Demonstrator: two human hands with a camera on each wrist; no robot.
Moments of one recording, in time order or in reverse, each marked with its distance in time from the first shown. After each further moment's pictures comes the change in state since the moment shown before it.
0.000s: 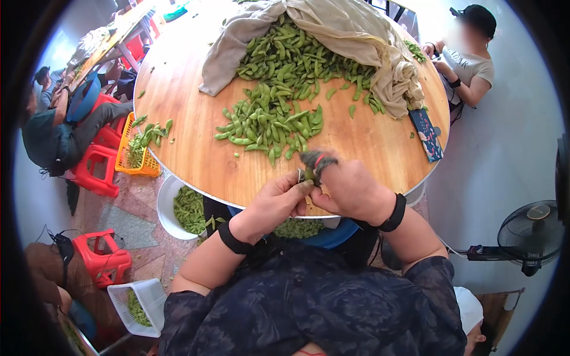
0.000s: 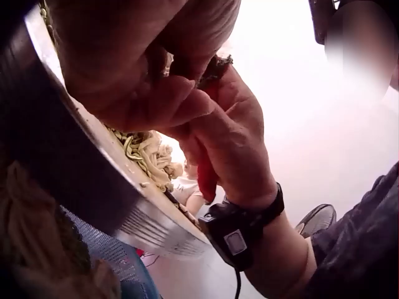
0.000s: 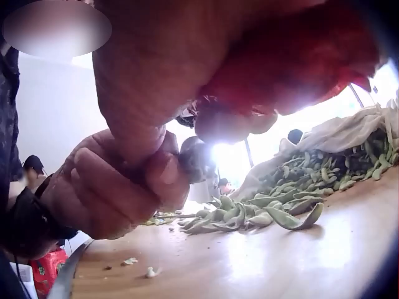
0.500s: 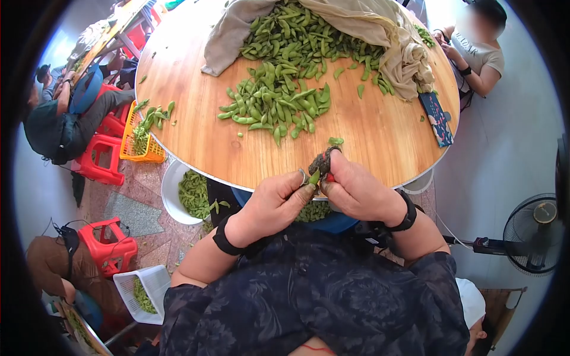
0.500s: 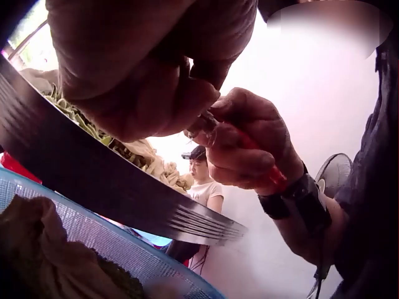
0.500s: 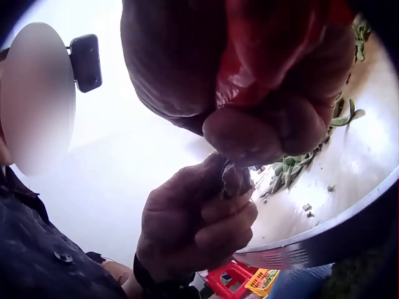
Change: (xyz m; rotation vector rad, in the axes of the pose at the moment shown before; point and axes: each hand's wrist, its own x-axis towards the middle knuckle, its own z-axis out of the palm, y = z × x) left_hand -0.029 -0.011 -0.002 0.537 0.012 0.294; right_hand -0.024 -0.012 0.015 0.688 -0.146 0.303
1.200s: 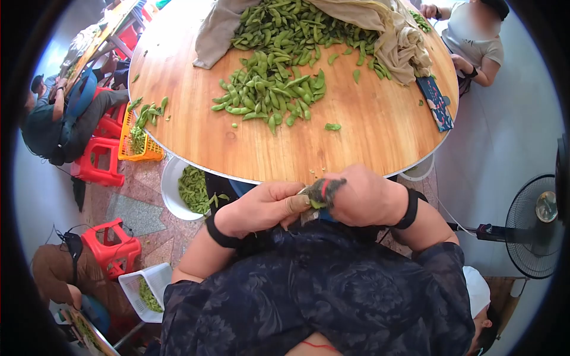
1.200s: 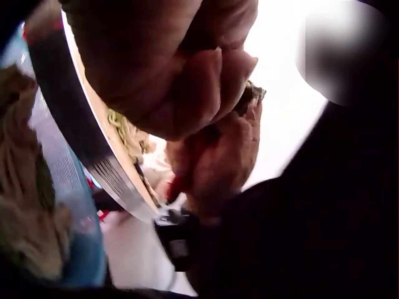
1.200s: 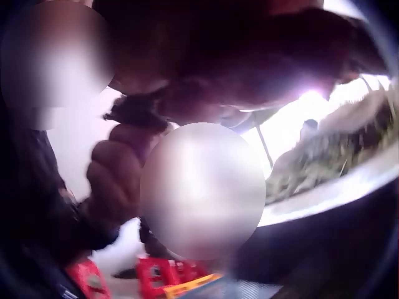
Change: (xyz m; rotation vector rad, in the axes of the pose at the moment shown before) left_hand -0.012 0.017 -0.015 -0.507 -0.410 -0.245; right_hand -0.013 -0.017 -0.006 -0.335 -0.224 -0.351
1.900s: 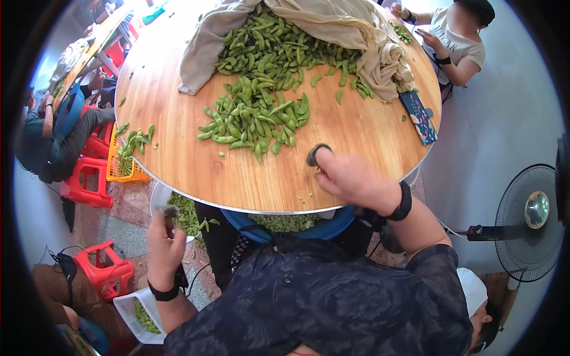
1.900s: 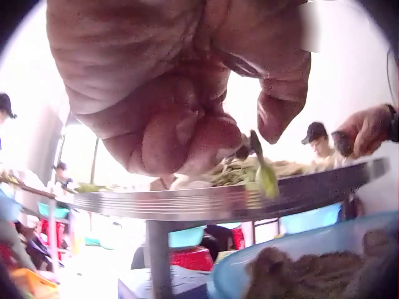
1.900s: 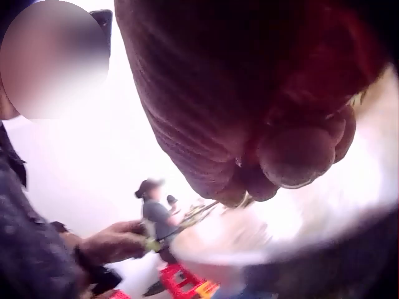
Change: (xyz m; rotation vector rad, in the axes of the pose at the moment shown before) left_hand -0.128 -0.013 -0.052 1.134 1.105 0.095; right_hand 0.006 0.045 -0.008 -0.146 0.093 0.473
